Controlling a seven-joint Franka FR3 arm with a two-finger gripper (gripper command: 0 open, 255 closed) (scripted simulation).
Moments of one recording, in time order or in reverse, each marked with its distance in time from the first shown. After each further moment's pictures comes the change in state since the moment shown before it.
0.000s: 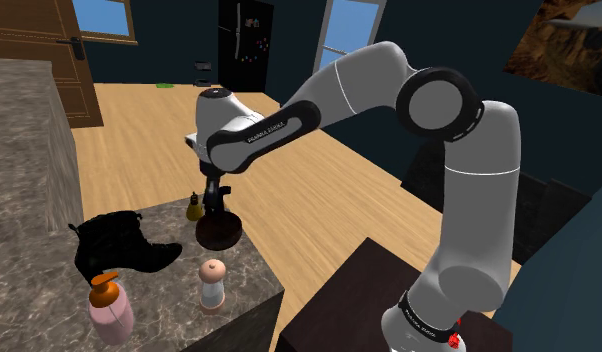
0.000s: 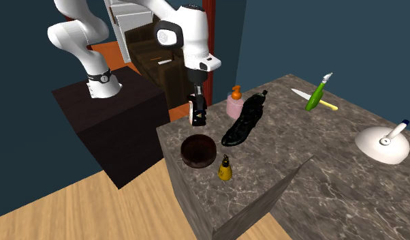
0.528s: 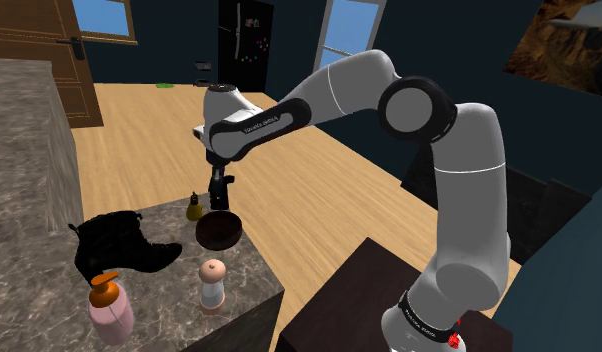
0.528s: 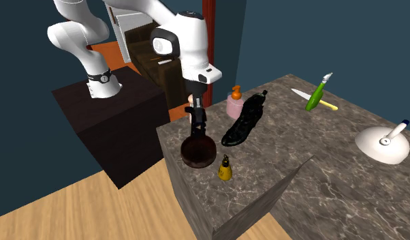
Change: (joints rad) arm -0.053 0.100 -0.026 0.145 0.005 -0.037 -0.101
